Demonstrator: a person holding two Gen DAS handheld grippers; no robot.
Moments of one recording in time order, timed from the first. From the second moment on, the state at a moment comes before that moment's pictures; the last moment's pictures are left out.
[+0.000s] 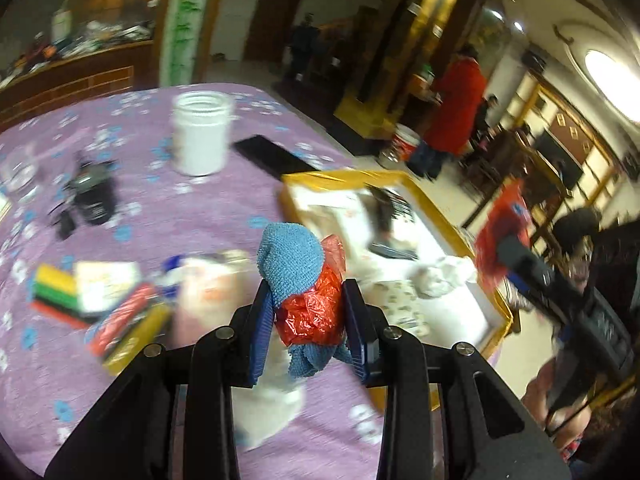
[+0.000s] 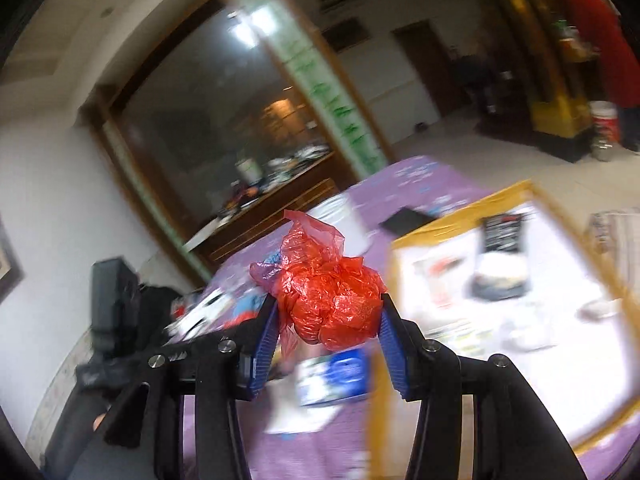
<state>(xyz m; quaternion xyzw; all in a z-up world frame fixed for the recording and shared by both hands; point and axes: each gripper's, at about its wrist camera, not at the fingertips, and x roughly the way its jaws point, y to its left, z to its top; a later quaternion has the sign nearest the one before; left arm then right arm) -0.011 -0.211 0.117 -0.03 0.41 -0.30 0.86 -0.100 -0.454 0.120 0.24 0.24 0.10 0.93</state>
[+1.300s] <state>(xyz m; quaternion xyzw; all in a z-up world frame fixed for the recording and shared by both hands) 0.013 -0.344 0.072 0.00 0.48 -0.33 0.81 -0.028 -0.565 0.070 0.25 0.36 -0.08 0.89</state>
